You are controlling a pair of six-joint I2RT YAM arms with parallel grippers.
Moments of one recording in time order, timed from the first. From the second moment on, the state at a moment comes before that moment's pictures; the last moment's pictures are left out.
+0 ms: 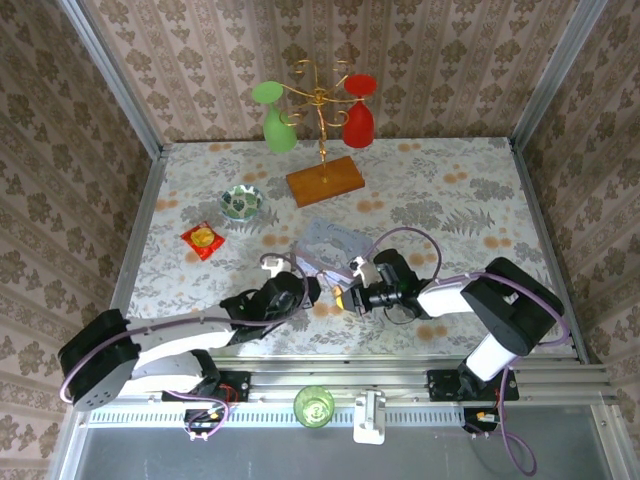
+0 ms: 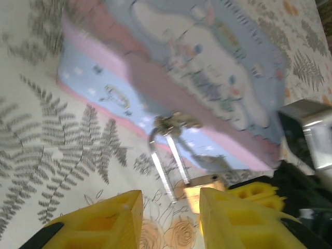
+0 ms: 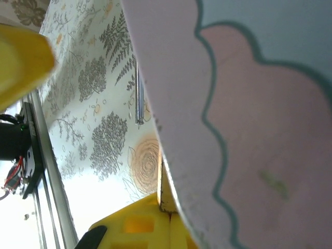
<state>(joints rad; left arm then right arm) -1.06 1.16 0.48 0.04 -0.30 -0.98 0.66 1.62 0.48 0.42 -0.56 0.48</state>
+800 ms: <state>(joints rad) -1.16 1.65 0.86 -0.26 -0.39 -0.77 0.67 1.26 0.54 -0.06 -0.17 0.57</state>
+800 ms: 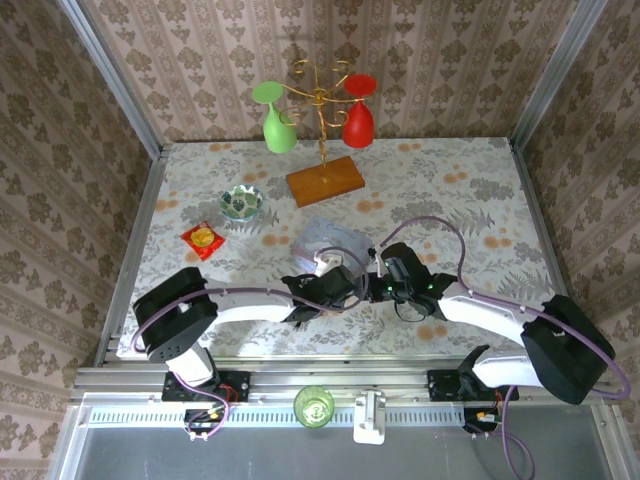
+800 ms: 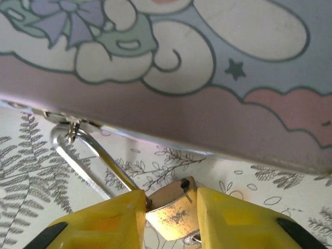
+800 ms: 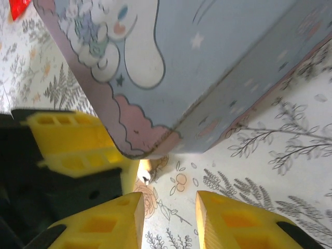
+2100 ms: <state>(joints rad) -1.14 1.29 0.69 -0.45 -0.50 -0.75 0.60 1.57 0.75 -0.09 0.05 0.58</state>
